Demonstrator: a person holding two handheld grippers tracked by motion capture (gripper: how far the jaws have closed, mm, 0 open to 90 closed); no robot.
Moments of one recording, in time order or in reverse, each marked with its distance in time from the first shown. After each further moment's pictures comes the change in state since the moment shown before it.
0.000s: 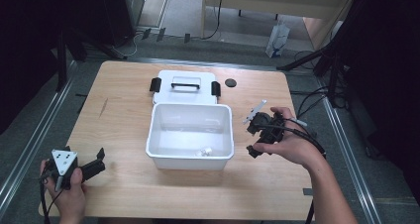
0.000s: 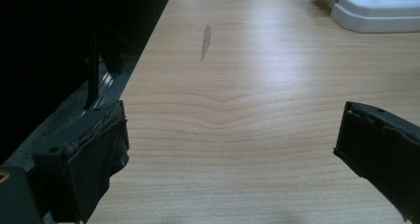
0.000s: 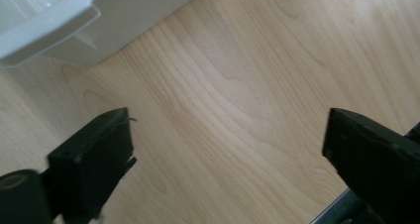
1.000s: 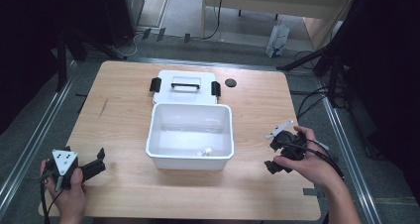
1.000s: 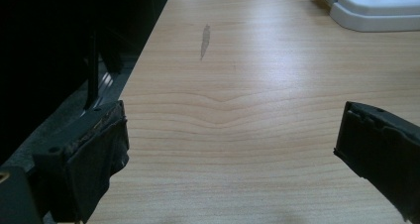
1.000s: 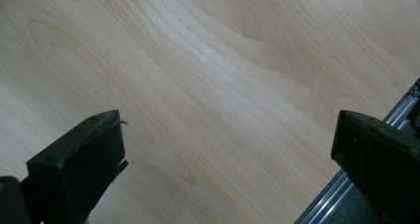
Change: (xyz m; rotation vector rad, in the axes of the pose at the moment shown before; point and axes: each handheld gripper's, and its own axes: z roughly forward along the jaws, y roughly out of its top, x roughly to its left) left arm 0.000 0.000 0.000 -0.001 0.001 0.005; right arm -0.007 -0.078 0.025 -0.002 -0.013 0.140
